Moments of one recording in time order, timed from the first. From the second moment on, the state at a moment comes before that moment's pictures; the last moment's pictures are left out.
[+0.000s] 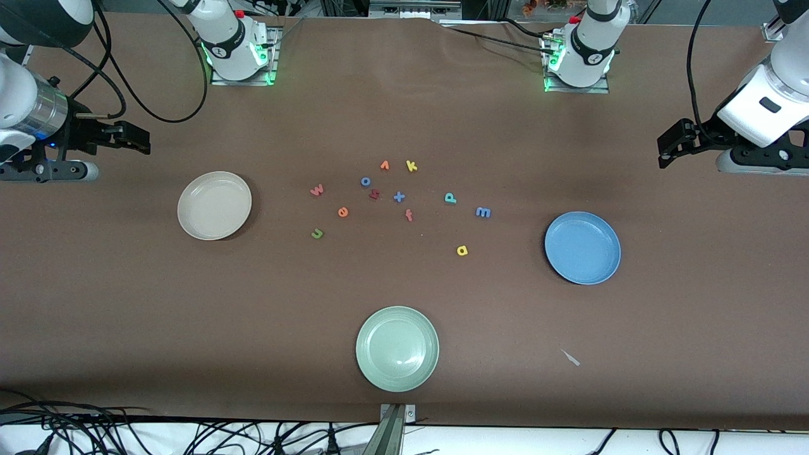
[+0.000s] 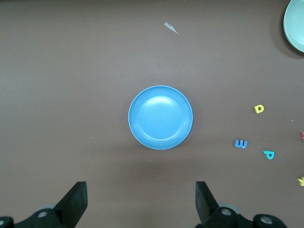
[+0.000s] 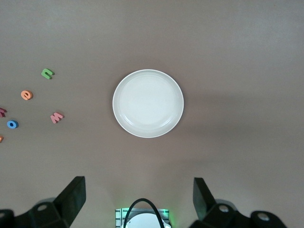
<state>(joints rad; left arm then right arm) -0.03 -0.01 -0.07 -1.62 0.04 1.63 -0.05 0.00 0.06 0.08 -1.62 -0.05 1.48 0.04</state>
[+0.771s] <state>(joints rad) -0.03 -0.01 -0.07 -1.62 0.04 1.63 -0.05 0.00 0.06 0.08 -1.62 -0.05 1.51 0.04</state>
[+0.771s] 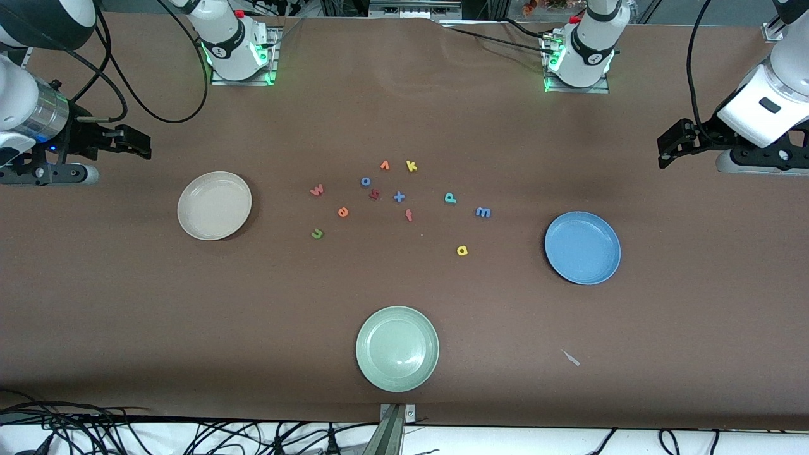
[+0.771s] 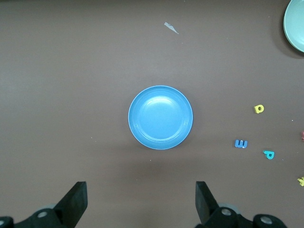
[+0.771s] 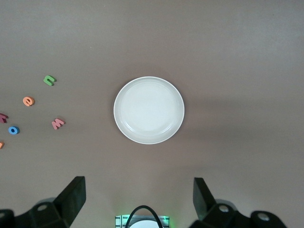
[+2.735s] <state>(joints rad) -0.03 -0.01 -0.07 -1.62 0.04 1.62 -0.05 0.00 0.06 0.08 -1.62 -0.05 1.52 0.04</state>
